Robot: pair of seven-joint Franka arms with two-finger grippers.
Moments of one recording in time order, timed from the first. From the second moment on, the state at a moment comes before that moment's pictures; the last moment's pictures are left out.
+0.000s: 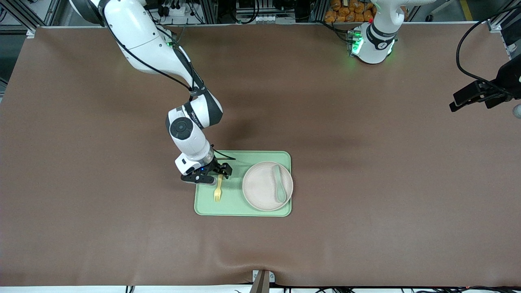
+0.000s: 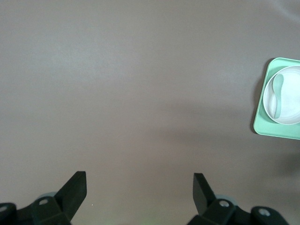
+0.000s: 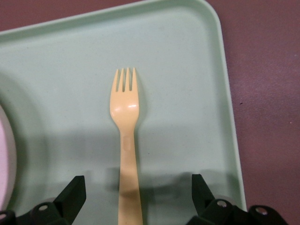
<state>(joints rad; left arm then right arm) 0.00 0.02 -0.02 -1.49 -0.06 1.51 -0.14 0.56 0.68 -0.06 -1.81 0.12 2.72 0.55</state>
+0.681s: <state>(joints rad) 0.00 0.02 -0.02 -1.49 -0.06 1.51 -0.14 0.44 0.51 -0.08 -1.79 0.12 2.42 0.35</state>
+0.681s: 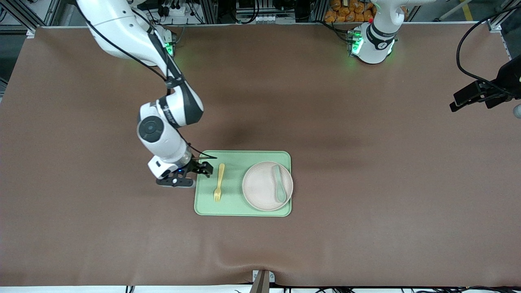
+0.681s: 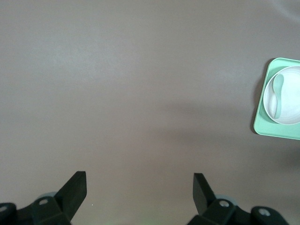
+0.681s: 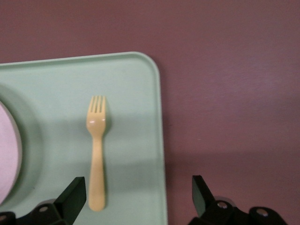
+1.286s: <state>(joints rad) 0.01 0.02 -0.01 -1.49 -0.06 1.51 -0.14 0.21 0.24 -0.08 -1.74 0.11 1.92 0.11</state>
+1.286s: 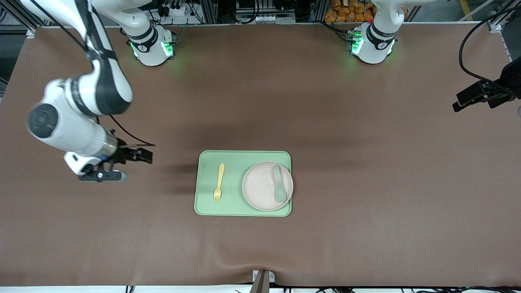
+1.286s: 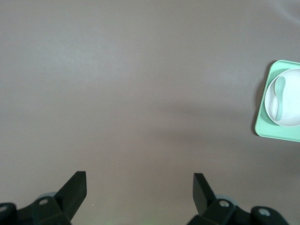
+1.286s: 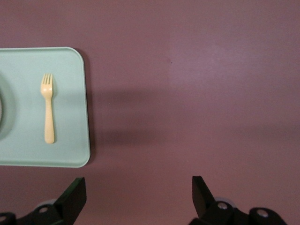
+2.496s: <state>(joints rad) 0.00 0.00 -0.06 -1.49 0.01 1.45 -0.14 0.06 0.00 -0.07 -1.42 0.02 1.36 0.09</state>
